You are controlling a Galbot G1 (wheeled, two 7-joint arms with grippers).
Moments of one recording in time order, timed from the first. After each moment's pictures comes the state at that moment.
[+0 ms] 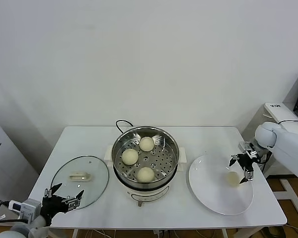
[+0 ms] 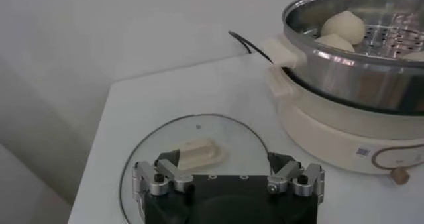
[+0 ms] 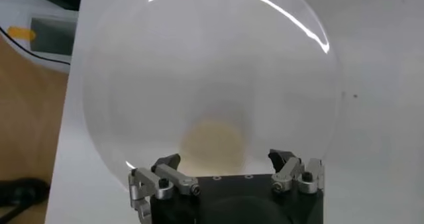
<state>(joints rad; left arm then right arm) 1.73 -0.86 -0.70 -2.28 -0.59 0.59 -0.11 0.10 0.66 -0.98 0.94 0.03 0.16 -1.19</state>
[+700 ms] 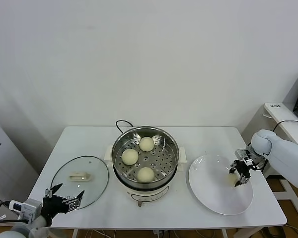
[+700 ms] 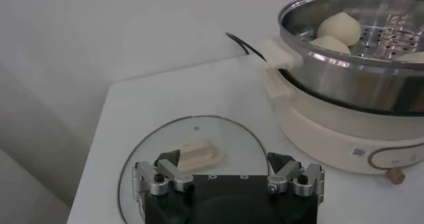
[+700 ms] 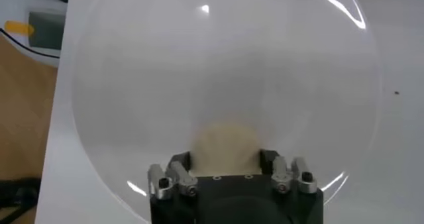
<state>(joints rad) 1.73 -0.85 -0.70 -2.28 -0.59 0.59 -0.12 0.01 0.68 -0.89 0.93 -0.04 0.16 -1.17</state>
